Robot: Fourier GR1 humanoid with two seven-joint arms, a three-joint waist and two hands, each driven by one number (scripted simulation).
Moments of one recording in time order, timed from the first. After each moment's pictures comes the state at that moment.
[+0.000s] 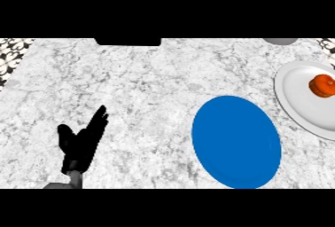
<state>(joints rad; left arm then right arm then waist) 0.00 0.14 -0.13 -1.45 0.15 0.09 0.19 -0.59 -0.68 -0.68 -0.29 0.04 -0.27 -0.58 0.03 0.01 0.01</state>
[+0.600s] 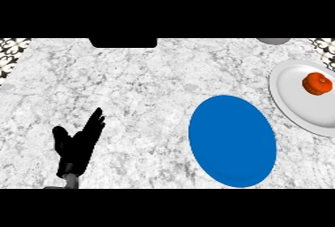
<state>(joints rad) 0.03 0.14 -0.11 -1.48 0.14 0.08 0.21 -0.39 -0.74 -0.65 -0.31 -0.02 0.10 -0.68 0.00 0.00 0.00</state>
